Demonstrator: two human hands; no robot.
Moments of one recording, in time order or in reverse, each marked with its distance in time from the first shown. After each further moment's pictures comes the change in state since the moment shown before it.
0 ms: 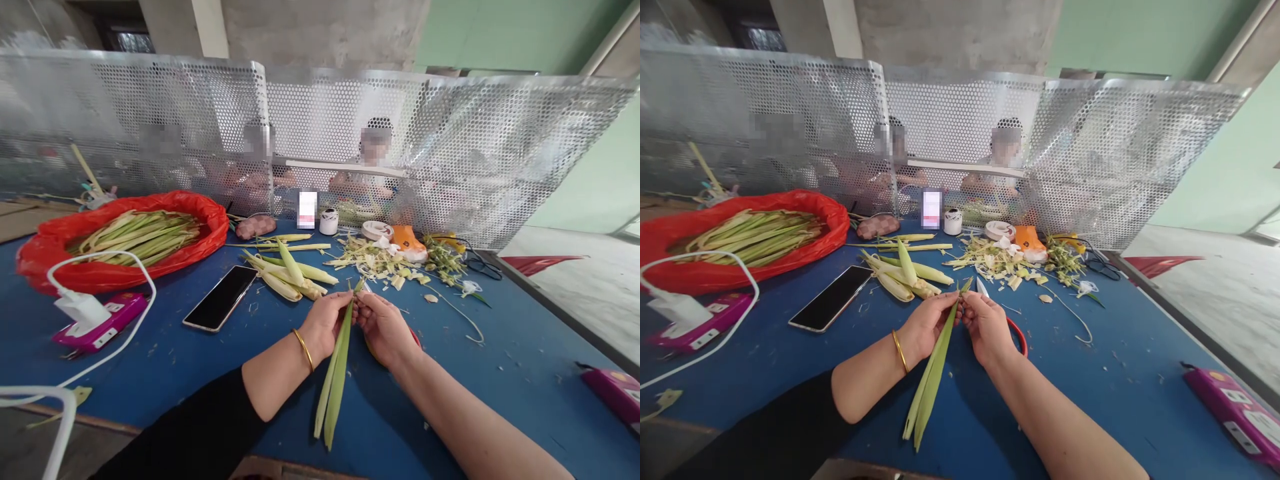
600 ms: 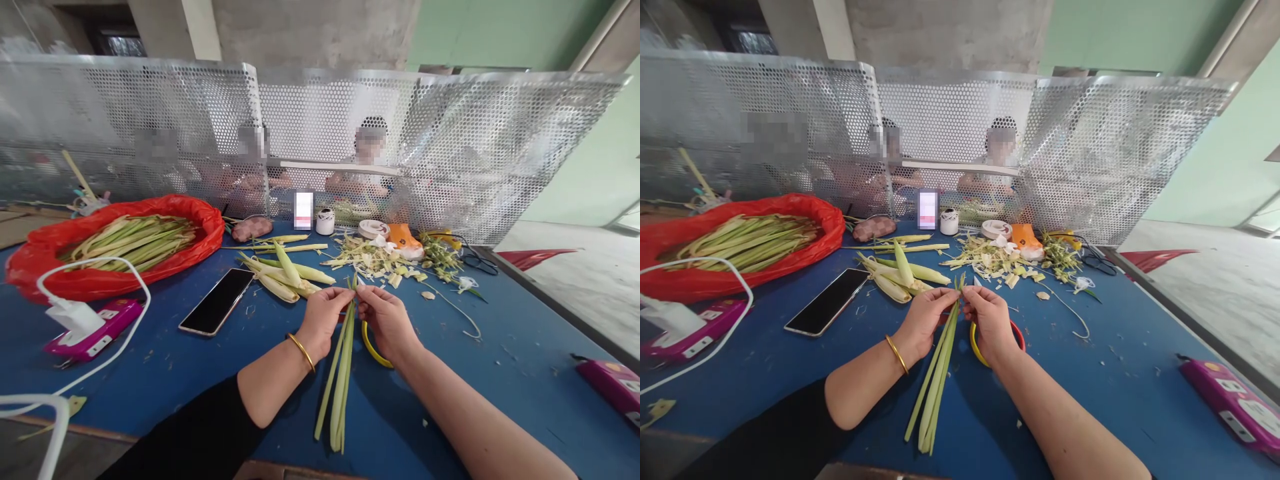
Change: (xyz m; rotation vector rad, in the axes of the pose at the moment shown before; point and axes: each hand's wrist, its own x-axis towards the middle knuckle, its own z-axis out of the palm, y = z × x) left_hand -0.006 0.004 0.001 0.192 0.048 0.176; right_hand 0.001 -0.011 -0.001 -0.114 0.025 -0.107
